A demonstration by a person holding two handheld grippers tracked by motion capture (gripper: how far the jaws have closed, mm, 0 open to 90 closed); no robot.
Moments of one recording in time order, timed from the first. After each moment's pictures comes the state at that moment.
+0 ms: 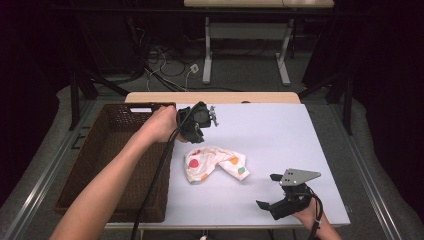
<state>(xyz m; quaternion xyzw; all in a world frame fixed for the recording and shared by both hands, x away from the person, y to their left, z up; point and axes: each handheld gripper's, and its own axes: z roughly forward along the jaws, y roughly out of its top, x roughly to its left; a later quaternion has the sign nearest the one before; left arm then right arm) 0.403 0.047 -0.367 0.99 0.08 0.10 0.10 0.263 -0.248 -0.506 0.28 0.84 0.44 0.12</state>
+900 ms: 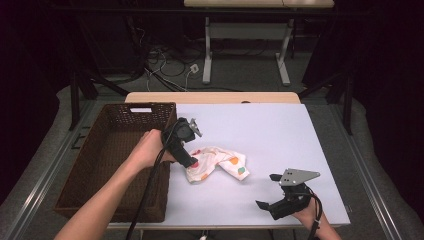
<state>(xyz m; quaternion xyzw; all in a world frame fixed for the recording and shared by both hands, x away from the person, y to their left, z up) 0.379 0.088 -0.409 0.96 0.19 0.10 0.18 0.263 -0.247 -0.506 0.28 0.84 0.44 0.12</state>
